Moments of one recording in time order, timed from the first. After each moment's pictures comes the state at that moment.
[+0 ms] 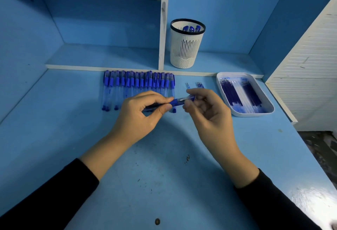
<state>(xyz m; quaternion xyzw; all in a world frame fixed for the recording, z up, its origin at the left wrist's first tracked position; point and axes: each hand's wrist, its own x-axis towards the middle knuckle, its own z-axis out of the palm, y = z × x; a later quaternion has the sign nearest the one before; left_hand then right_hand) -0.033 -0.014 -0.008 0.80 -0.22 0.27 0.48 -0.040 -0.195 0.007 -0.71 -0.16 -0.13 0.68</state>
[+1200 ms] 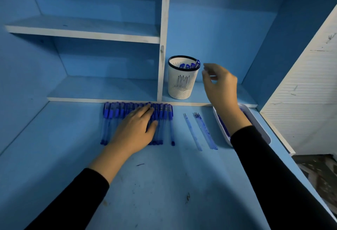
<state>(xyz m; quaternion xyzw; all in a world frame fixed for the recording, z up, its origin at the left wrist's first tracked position) 0.030 0.008 -0.008 0.98 -0.07 0.07 0.17 0.113 -0.216 0.068 -0.84 -0.12 -0.33 0.42</state>
